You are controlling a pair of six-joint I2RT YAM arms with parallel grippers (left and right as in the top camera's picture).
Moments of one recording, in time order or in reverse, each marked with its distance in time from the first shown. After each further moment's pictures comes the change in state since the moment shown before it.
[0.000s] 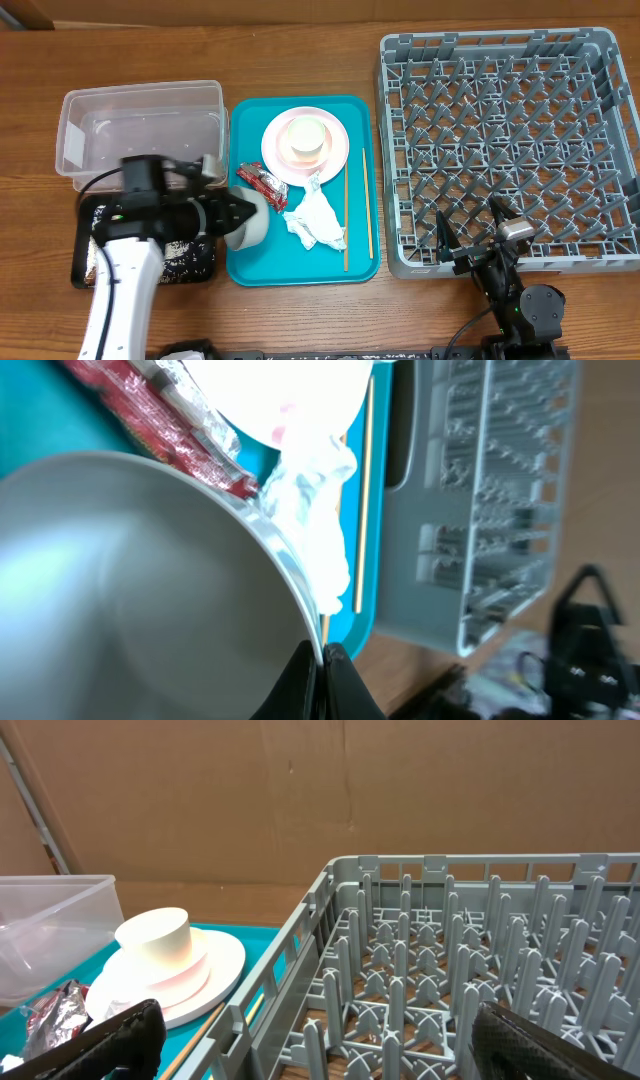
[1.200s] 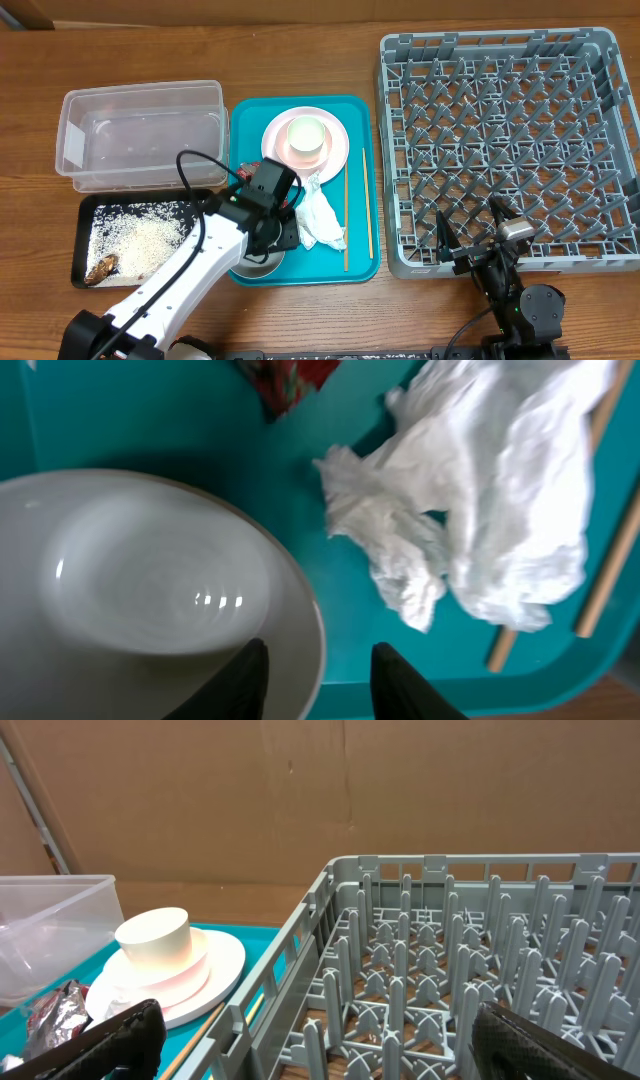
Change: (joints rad) left arm -0.537 0.200 0.040 -0.036 -0.655 -0.350; right arm 0.000 0.000 0.000 0.000 0.000 0.000
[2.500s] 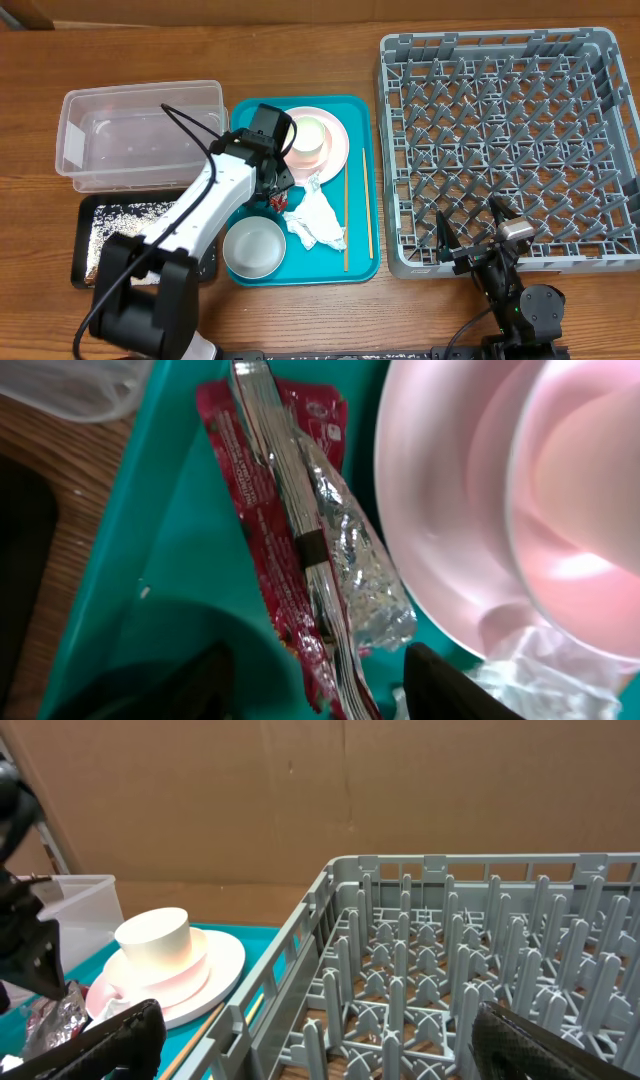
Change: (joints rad) left arm 0.114 0.317 0.308 0.023 -0.187 -0.200; right arm 0.000 0.000 0.000 0.000 0.000 0.000
